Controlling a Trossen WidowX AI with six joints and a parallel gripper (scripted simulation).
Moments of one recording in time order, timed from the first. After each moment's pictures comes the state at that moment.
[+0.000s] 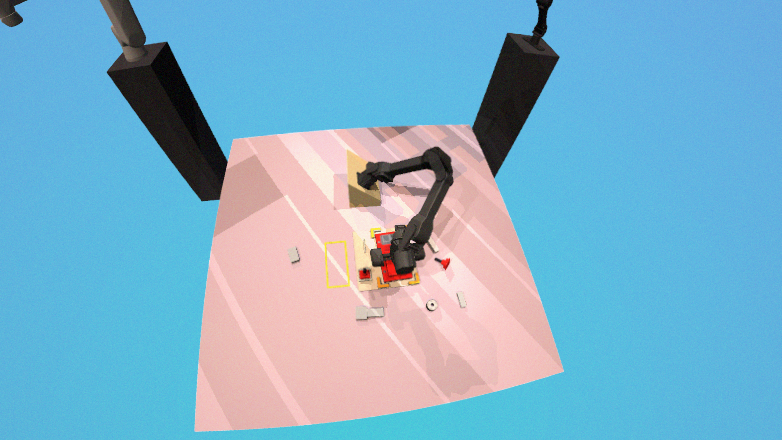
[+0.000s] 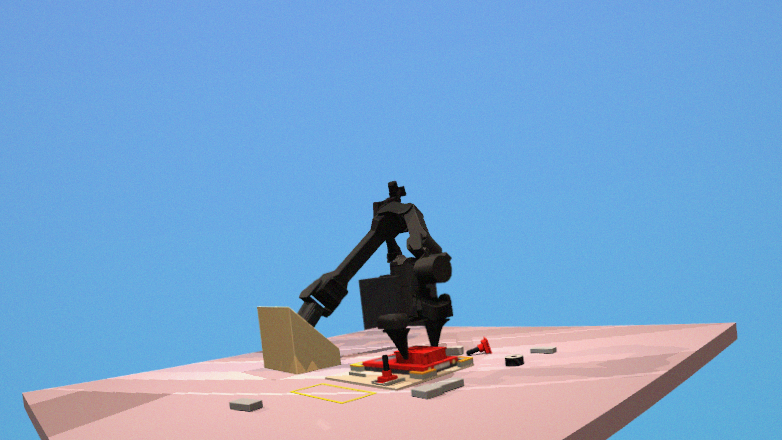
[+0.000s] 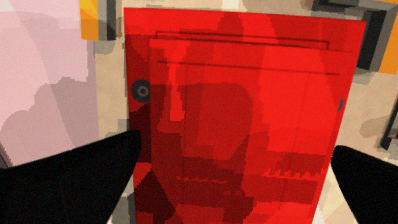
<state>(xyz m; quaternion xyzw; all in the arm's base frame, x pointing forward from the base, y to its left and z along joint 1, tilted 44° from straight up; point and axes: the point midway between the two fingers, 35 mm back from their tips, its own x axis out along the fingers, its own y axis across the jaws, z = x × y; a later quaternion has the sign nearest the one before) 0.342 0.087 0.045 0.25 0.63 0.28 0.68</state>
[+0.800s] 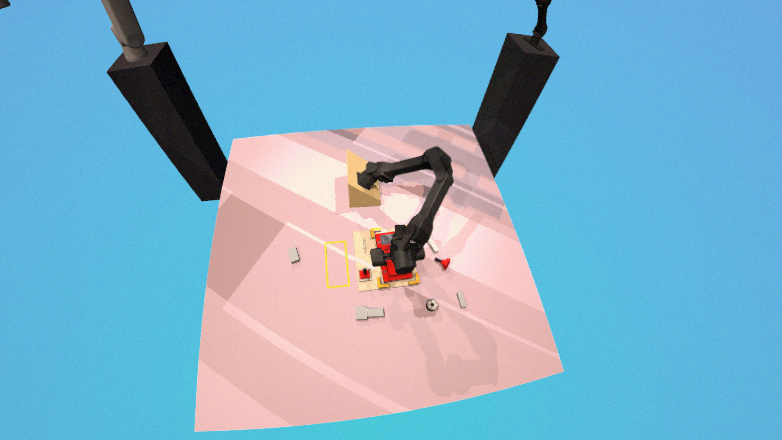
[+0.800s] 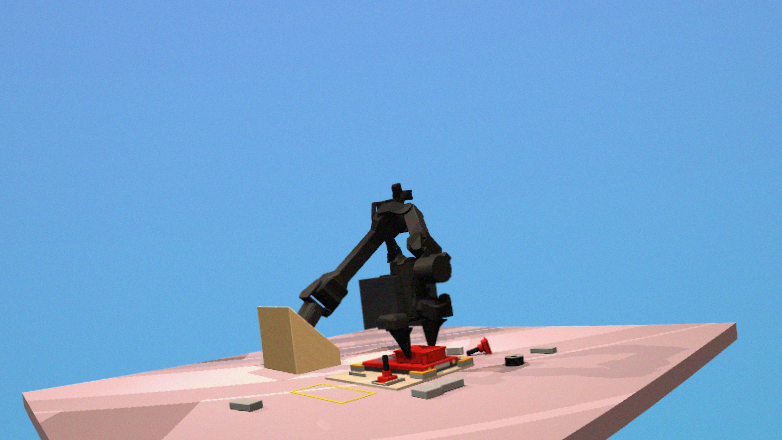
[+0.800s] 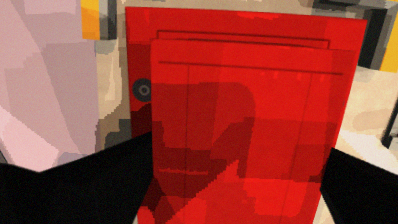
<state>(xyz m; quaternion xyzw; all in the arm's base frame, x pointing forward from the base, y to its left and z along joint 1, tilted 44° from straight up) 0.342 0.087 0.046 0.25 0.63 0.28 0.68</state>
